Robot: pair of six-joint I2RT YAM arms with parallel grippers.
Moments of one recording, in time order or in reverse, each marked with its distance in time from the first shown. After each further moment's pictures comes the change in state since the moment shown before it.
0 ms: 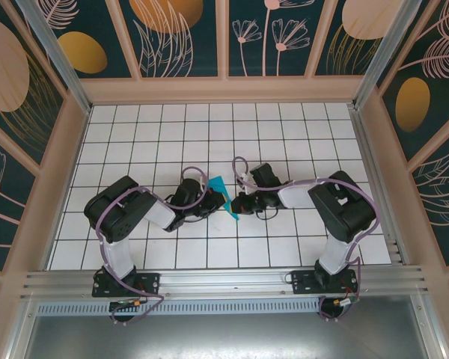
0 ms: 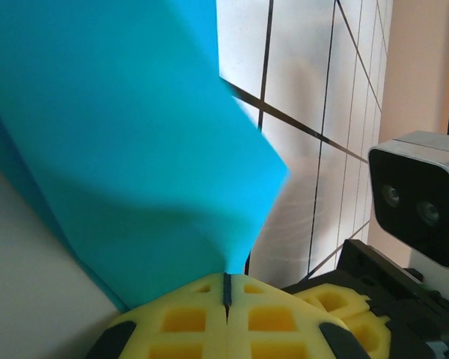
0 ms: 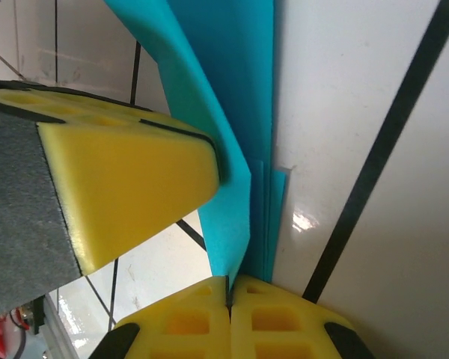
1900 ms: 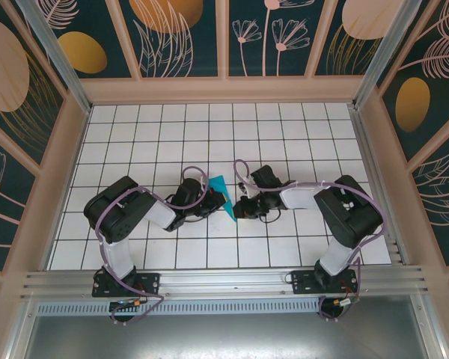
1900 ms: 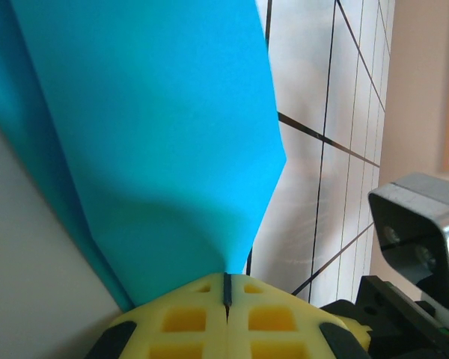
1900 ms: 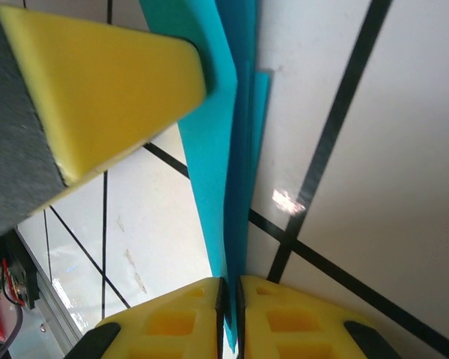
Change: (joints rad) left arm -0.001 -0.003 0.002 -0.010 -0.015 0.014; right arm 0.006 -0.068 -0.015 -0.145 0.003 -0.018
